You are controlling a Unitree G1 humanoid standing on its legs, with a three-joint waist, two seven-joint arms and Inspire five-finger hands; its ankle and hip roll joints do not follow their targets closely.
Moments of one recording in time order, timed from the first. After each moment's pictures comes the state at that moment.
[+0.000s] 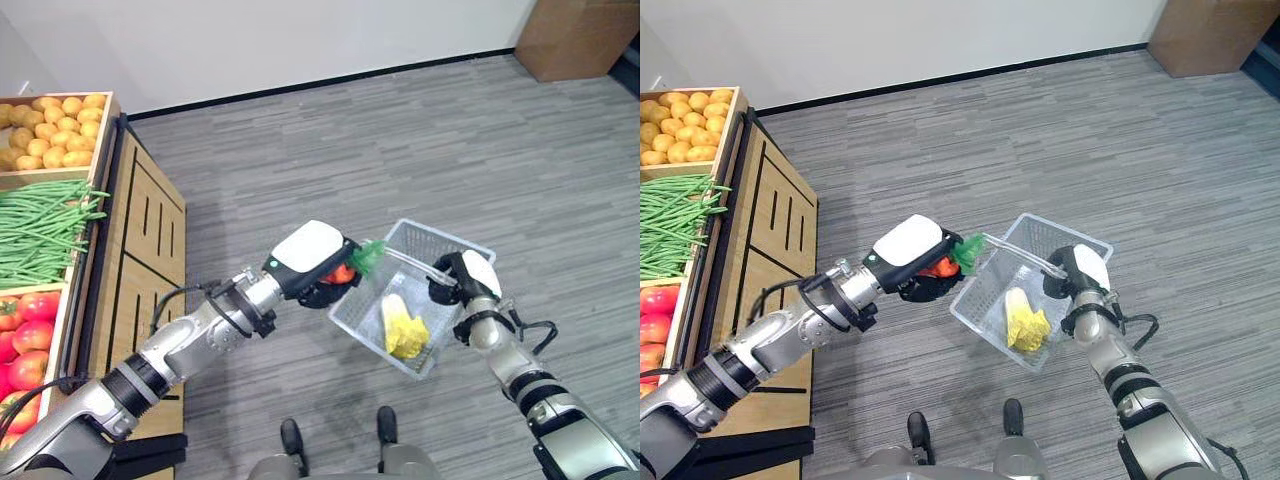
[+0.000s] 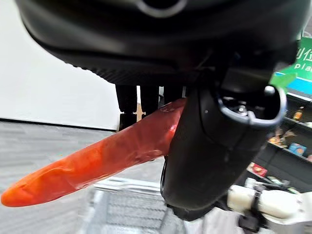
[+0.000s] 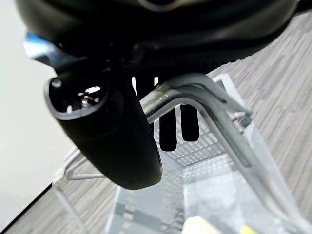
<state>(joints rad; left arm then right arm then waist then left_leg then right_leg) -0.45 0.73 -0.72 0.00 0.41 -0.32 0.17 -0.41 -0.51 0.36 0.78 -0.22 -0.08 -0.34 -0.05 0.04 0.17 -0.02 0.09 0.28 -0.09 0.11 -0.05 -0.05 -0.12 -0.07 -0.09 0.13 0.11</state>
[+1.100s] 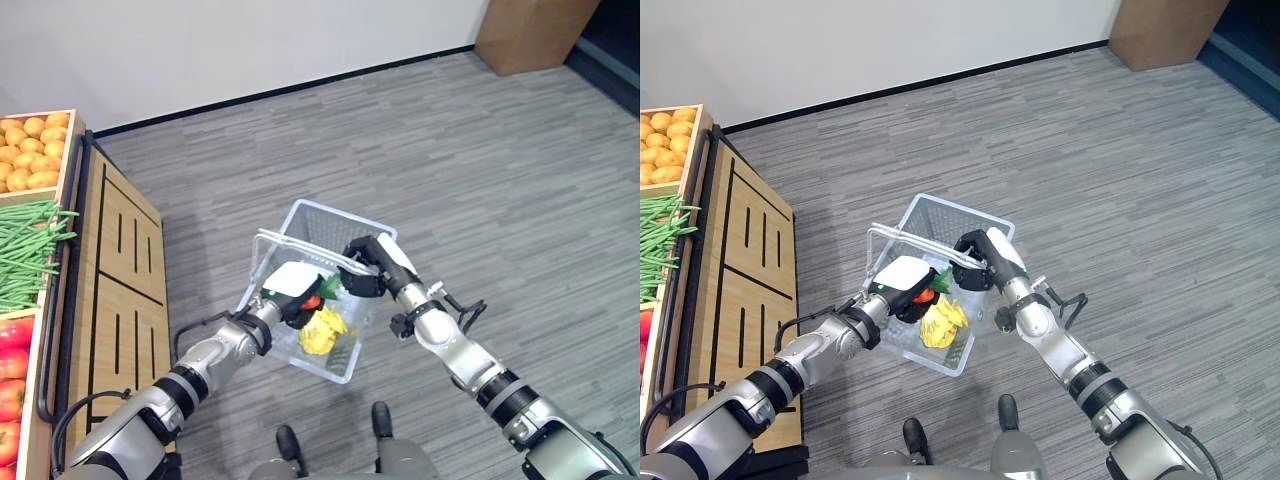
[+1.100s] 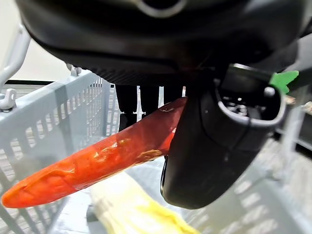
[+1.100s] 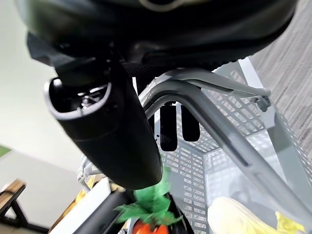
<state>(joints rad) -0.45 0.52 -0.74 0.55 0.66 -0.16 0.23 -0.38 -0.48 0.60 0.29 -0.01 -0.08 -0.17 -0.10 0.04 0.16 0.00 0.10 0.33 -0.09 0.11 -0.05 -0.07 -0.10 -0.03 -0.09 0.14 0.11</state>
